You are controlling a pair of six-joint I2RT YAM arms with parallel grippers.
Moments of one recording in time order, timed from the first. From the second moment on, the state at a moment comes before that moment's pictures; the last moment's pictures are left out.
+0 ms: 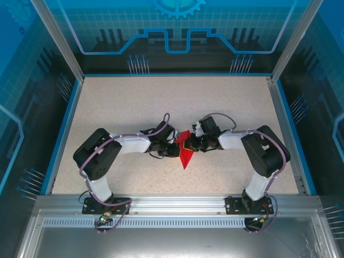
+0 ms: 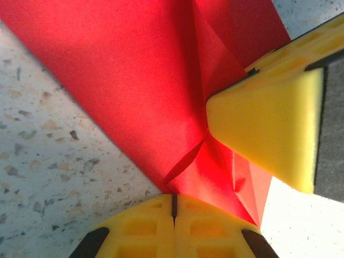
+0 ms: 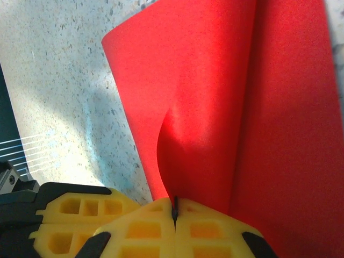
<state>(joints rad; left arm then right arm) -0.67 1.79 0.90 -0.18 0.36 -0.56 0.50 1.75 0.77 0.01 -0.57 0.78</state>
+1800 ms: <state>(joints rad) -0.63 1.76 0.77 0.04 0.45 -0.59 0.54 1.83 0.83 0.02 -0.58 0.78</state>
